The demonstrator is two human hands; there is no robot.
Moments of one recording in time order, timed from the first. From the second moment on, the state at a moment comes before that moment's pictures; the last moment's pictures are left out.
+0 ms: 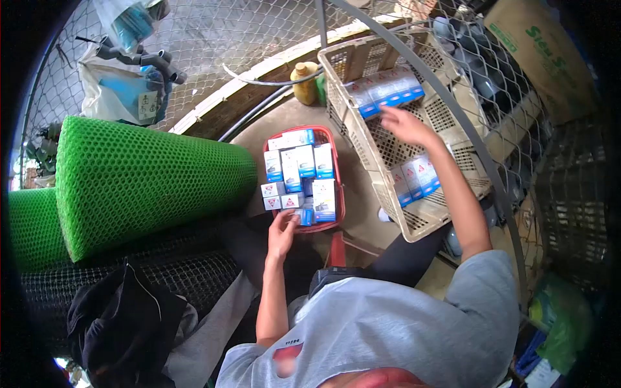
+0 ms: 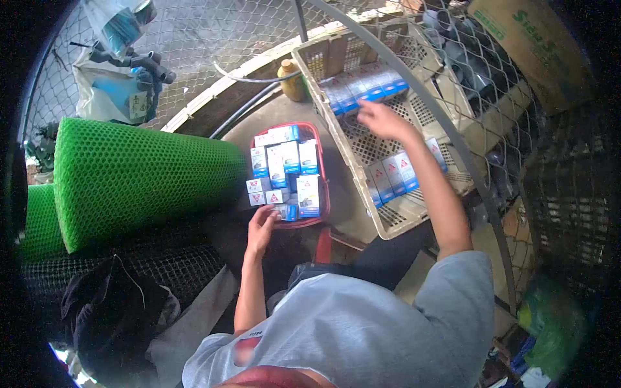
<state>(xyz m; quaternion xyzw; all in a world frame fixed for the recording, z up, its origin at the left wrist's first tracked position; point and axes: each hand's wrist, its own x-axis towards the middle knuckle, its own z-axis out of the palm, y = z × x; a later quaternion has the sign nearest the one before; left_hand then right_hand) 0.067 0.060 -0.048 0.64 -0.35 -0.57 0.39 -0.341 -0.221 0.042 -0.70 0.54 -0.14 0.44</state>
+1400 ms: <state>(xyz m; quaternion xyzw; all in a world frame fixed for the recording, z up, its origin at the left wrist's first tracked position) 0.039 0.088 -0.091 0.63 -0.36 -0.64 0.26 -0.370 0.135 0.059 -0.33 0.59 -0.45 0.58</state>
